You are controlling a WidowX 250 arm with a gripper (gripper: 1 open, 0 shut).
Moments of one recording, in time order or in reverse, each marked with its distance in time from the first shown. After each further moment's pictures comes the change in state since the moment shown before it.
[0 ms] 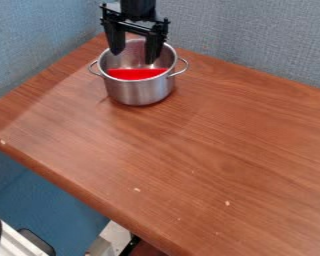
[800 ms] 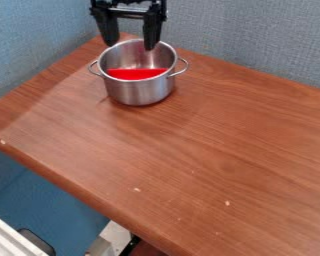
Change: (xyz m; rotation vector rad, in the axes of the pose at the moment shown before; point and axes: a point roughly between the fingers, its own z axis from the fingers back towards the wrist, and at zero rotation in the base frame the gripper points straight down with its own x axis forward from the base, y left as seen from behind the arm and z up) arm -0.025 -0.004 0.028 -0.096 0.030 0.144
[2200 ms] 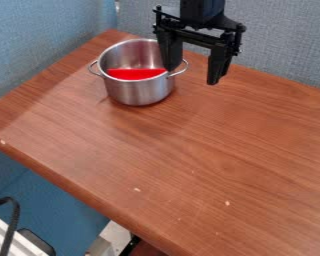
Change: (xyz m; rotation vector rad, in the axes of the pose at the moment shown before) arm -0.053 -0.100 0.003 0.032 -0.005 -0.269
